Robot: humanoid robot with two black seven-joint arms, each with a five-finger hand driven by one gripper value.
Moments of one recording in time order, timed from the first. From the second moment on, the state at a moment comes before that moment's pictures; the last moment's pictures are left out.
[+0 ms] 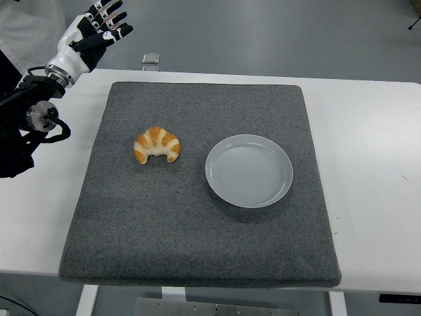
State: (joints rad) left arm -1.00 0.38 -0.36 -0.46 -0.03 -0.38 -0.50; right arm 0.04 0.00 -0.14 0.14 0.04 -0.02 -0.06
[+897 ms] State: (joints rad) left arm -1.00 0.38 -0.37 -0.46 -0.04 -0.38 -0.50; right arm 0.04 0.00 -0.14 0.14 0.04 -0.02 -0.06
